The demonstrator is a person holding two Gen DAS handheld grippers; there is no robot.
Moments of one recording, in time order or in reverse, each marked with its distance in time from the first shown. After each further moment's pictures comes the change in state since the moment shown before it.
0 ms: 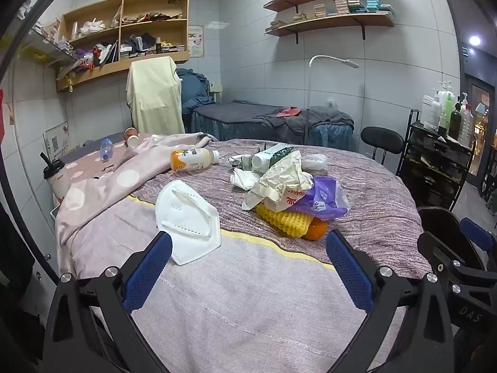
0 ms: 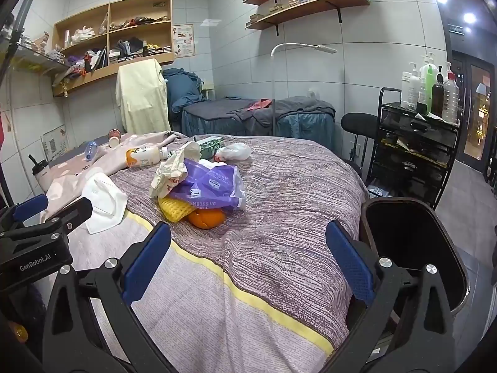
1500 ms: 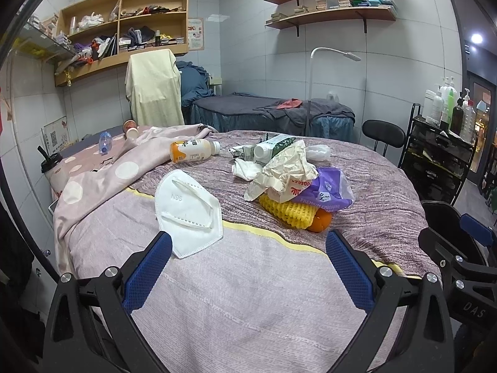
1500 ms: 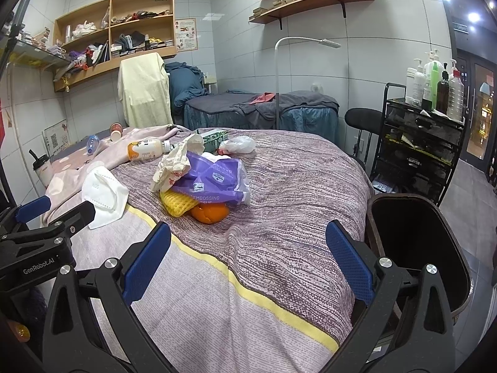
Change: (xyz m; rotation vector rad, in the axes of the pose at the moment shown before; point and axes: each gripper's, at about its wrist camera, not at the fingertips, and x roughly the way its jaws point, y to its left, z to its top) left arm 0.014 0.013 -0.015 -0.028 0.065 -0.020; right arm 0.010 0.004 0.001 -0.008 0.035 0.008
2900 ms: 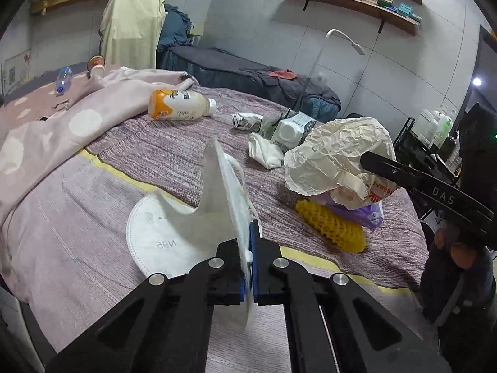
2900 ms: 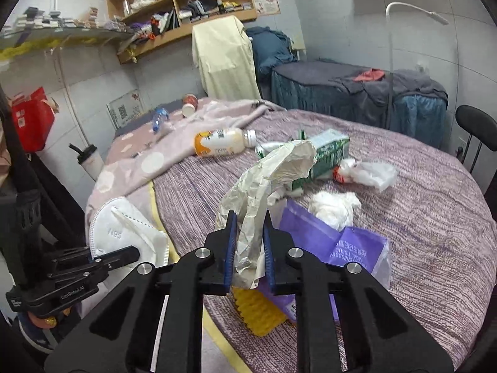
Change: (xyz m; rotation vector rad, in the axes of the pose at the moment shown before) left arm 0.098 0.099 0.042 -0.080 0.206 -0.214; right arm 0.171 0.086 0.102 -0.087 0.174 0.439
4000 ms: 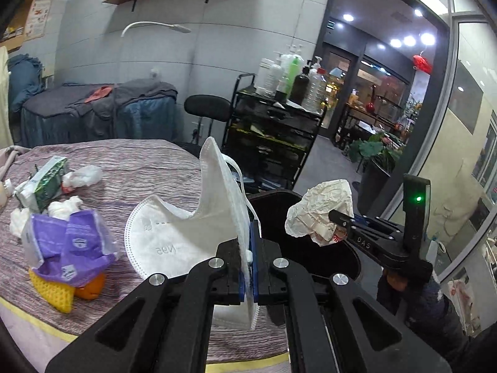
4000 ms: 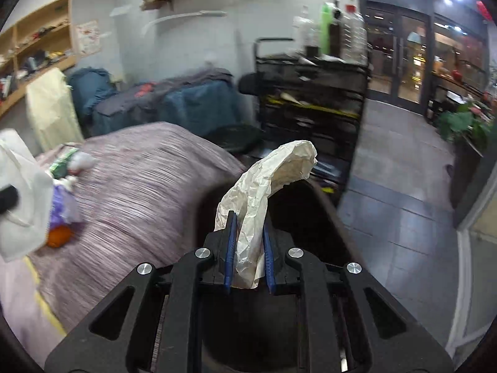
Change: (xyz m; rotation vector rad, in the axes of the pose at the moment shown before) left arm 0.023 -0.285 0.001 0.401 0.001 -0.539; right arm -0.252 -0.219 -0.159 0.399 -0.072 -0.768
